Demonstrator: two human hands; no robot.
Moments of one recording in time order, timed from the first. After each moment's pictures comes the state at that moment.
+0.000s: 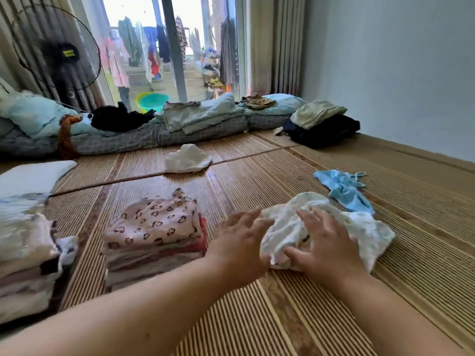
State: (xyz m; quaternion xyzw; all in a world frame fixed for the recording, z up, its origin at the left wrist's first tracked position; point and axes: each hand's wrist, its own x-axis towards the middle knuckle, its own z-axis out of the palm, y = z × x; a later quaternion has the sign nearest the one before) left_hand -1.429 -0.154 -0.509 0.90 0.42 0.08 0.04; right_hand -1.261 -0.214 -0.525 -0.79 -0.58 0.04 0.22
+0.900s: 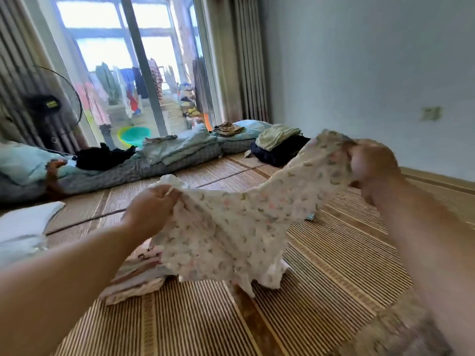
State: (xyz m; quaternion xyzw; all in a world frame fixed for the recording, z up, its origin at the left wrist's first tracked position) left_hand -1.463 -0.191 -0.382 0.75 0.51 0.37 0.21; right_hand -1.132 -0.318 -0.365 -0.72 -0.39 0.07 0.57
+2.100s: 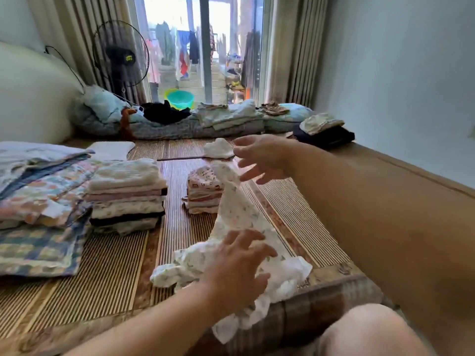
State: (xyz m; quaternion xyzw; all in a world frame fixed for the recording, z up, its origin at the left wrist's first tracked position) left_hand -1.572 -0.460 -0.462 0.89 0.39 0.21 0.05; right_hand -1.442 -0.377 -0.304 -0.59 -0.61 0.45 0.27
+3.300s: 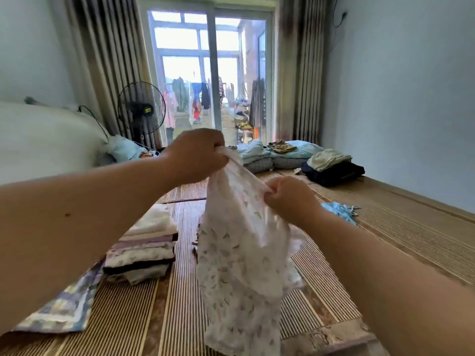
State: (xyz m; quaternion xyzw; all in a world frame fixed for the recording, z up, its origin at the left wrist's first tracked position) left_hand -1.605 -0.367 -0.225 0.83 0.45 0.30 -0.12; right_hand -1.413 -0.391 -0.309 -0.63 -0.70 0.01 0.34
